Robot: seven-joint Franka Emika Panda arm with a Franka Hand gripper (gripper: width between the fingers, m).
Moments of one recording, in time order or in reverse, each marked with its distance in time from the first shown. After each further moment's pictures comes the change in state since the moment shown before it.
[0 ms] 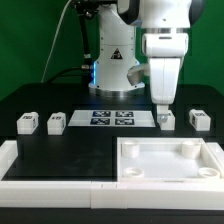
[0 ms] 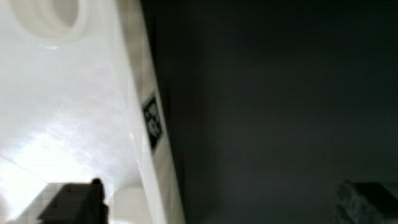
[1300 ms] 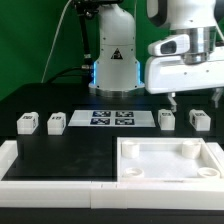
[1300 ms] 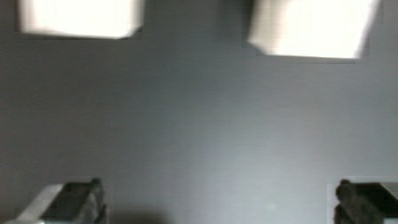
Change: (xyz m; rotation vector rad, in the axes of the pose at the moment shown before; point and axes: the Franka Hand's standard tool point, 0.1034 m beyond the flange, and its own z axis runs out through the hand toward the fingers) arm 0.079 -0.066 0.005 0.081 0.058 1.404
